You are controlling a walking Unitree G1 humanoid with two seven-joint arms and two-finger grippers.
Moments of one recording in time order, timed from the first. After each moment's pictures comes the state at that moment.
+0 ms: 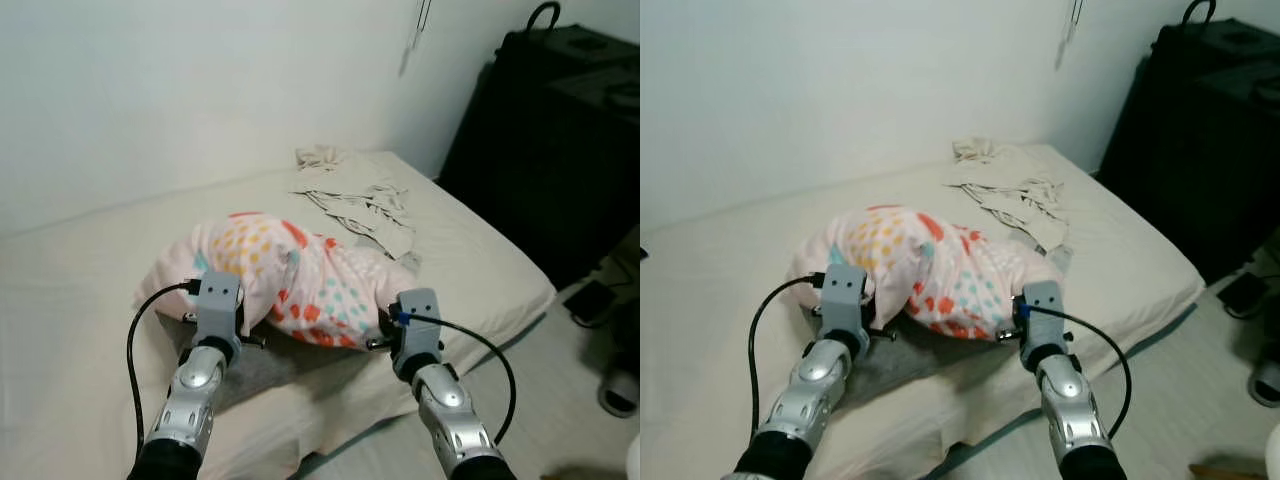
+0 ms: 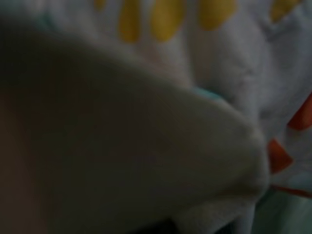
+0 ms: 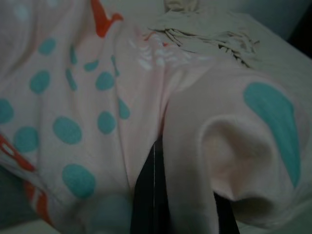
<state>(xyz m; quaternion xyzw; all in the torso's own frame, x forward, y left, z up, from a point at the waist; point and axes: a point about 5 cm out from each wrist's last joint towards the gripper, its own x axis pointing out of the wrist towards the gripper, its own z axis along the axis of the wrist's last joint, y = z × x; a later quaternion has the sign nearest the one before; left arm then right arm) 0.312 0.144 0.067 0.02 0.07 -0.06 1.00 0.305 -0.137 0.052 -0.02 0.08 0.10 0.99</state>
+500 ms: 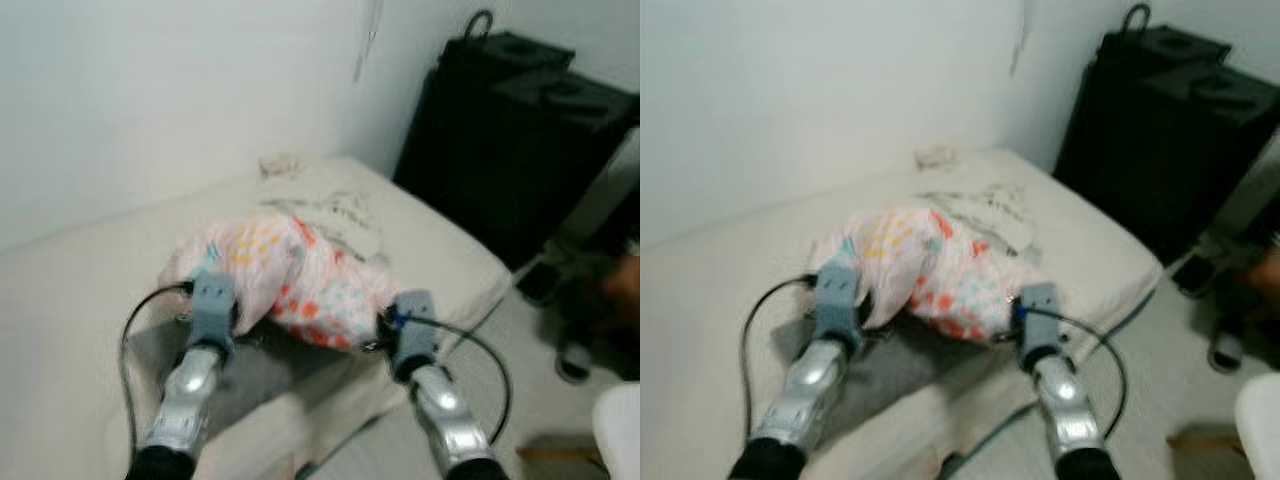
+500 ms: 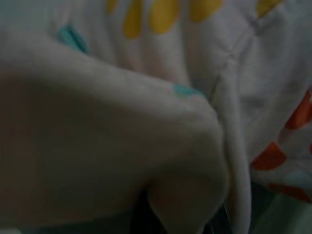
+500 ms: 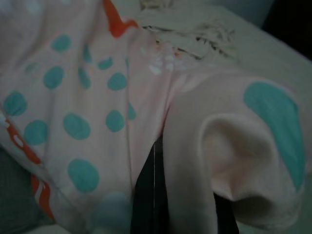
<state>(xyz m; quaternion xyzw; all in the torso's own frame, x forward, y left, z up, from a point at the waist) 0.312 0.147 0.071 0.01 0.05 -0.05 1.00 0.305 -0.135 0.051 -0.03 0.08 0.11 0.99</state>
